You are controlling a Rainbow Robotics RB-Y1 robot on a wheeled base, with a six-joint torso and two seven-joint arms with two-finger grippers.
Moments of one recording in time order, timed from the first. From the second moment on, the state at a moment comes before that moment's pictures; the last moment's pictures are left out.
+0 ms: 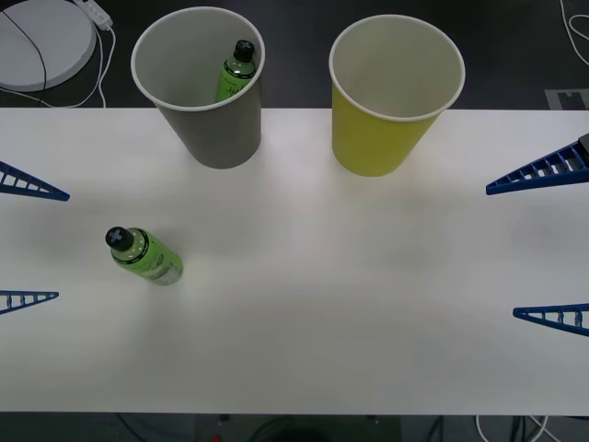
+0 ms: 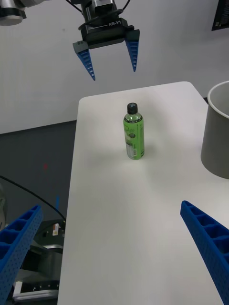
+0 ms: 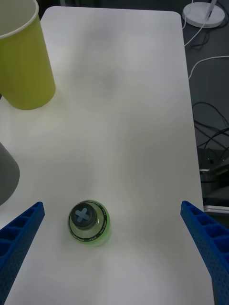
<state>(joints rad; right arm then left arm) 0.25 -1.26 -0.47 -2.19 0.77 -1.22 -0.31 0.16 1.14 0.50 -2.00 -1.12 -1.45 0.22</state>
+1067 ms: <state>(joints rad) 0.25 -1.26 -0.47 -2.19 0.77 -1.22 -0.31 0.27 1.11 0.45 -1.82 -1.01 -1.40 0.18</state>
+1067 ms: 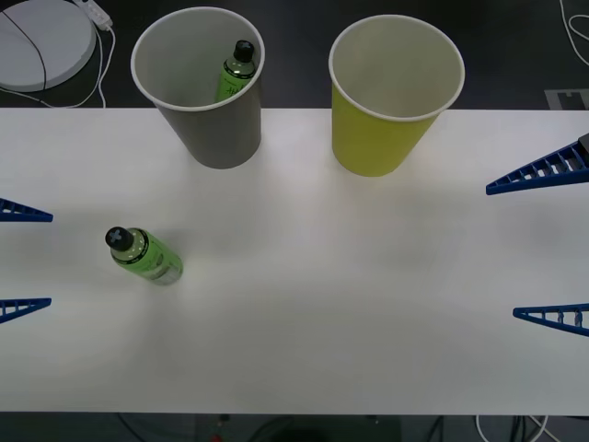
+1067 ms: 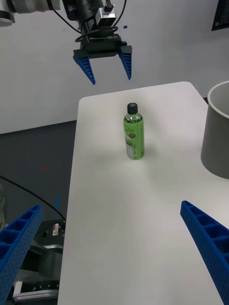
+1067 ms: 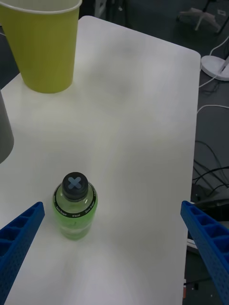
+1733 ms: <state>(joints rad) 0.25 -1.26 -0.47 -2.19 0.77 -1.22 -0.31 0.46 1.11 0.45 -1.82 -0.95 -1.20 0.01</state>
